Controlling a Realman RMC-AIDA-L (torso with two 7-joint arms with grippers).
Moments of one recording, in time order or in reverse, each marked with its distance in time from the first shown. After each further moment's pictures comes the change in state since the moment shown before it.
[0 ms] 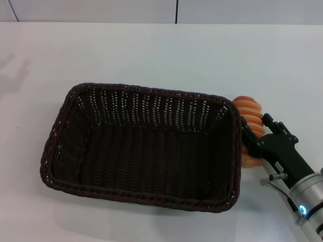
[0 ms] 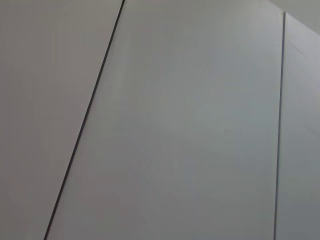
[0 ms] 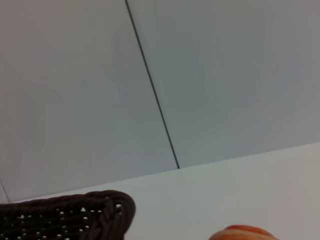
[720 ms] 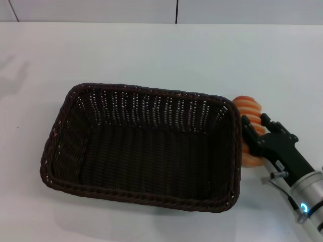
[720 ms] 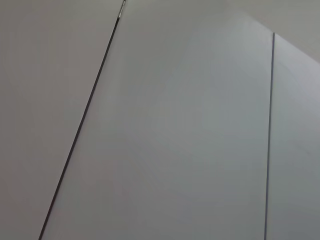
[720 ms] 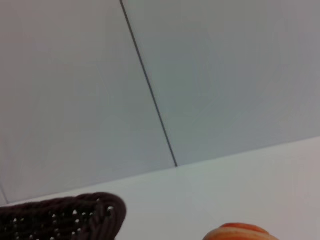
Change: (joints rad) left arm 0.002 -0.003 -0.016 -0.002 -0.027 -0.040 -0.012; right arm 0.013 -0.001 -0.006 -0.019 0.000 0.008 0.039
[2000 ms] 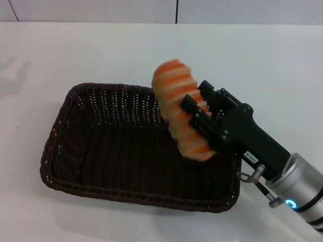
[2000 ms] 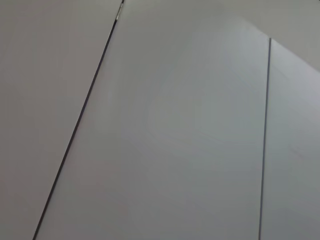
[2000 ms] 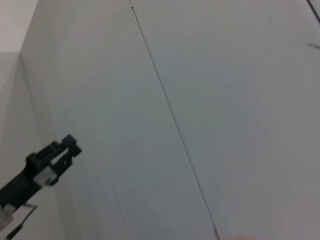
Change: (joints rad) left arm 0.002 0.000 0.000 -0.009 -0.005 -0.012 -0.026; right arm 0.112 -0.005 -0.039 -0.040 -0.390 -0.405 0.225
